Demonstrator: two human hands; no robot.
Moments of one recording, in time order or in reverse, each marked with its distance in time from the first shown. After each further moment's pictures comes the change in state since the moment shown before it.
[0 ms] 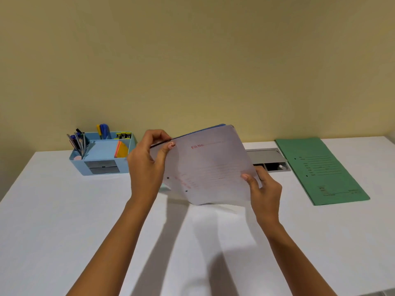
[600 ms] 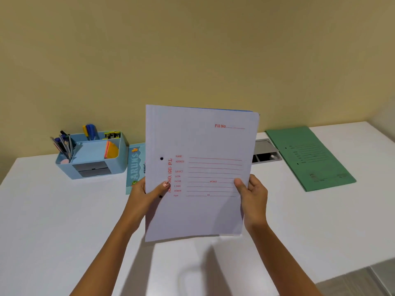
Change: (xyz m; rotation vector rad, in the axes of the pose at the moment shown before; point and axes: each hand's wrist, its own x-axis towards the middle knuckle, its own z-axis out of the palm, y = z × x) left_hand -0.063 -0.074 -0.017 -0.273 -0.480 -0.791; right_hand -0.032 0.020 0.020 0.297 0.034 0.517
